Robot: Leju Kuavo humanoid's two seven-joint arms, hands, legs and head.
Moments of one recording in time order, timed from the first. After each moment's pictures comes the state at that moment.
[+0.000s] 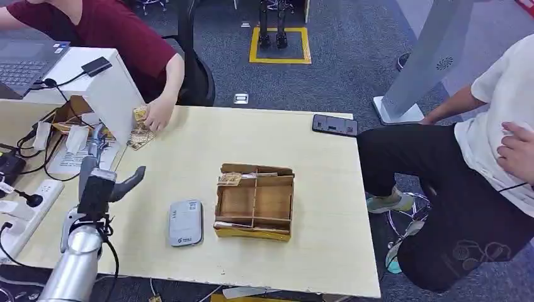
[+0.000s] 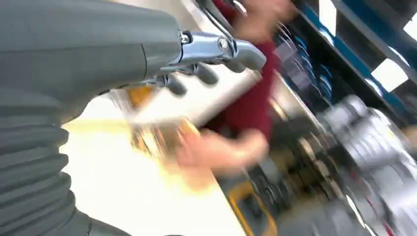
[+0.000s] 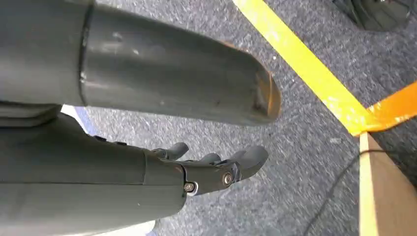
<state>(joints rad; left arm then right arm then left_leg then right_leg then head) -0.23 0.16 -0.10 -1.33 -0.36 0.18 -0.50 -0.08 -0.06 0.73 -0.17 0.15 -0.30 -0.13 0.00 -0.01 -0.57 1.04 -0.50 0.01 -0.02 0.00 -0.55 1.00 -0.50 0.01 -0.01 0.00</state>
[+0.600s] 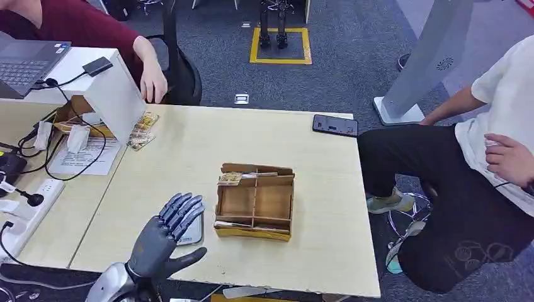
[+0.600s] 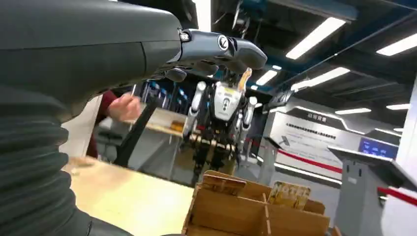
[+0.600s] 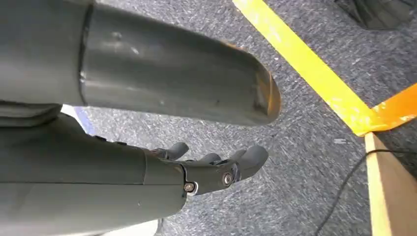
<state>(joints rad) 0.02 0.27 -0.53 -1.59 -0.96 0.54 -0.53 -0.09 -0.07 0.71 -0.17 0.16 -0.29 -0.12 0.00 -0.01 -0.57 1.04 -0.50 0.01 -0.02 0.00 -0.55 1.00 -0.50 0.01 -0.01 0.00</state>
